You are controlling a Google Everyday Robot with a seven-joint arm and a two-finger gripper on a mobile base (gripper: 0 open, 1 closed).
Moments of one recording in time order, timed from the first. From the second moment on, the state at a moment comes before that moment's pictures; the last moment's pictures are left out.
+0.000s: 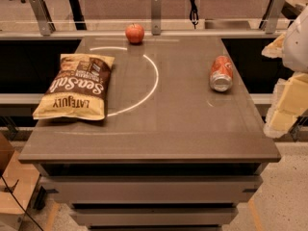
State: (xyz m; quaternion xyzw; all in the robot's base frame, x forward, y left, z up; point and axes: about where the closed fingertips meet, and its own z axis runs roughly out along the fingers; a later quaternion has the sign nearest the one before) arm 0.438 -0.217 0.976 -0.60 0.78 -0.03 0.16
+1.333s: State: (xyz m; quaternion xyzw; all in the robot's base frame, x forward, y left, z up) arm 0.489 -0.215 0.970 -0.56 0.76 0.08 0.32
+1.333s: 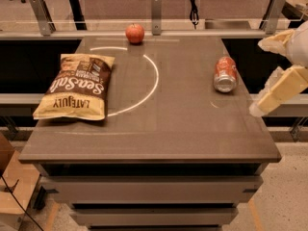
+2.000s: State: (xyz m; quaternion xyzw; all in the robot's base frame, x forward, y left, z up) arm 0.528 -0.235 0.965 -0.51 0.77 0.07 0.38
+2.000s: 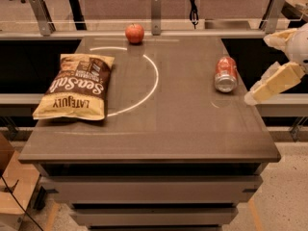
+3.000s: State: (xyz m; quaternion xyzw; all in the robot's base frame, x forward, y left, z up) arm 0.604 -0.240 0.919 -0.33 0.78 0.14 0.51
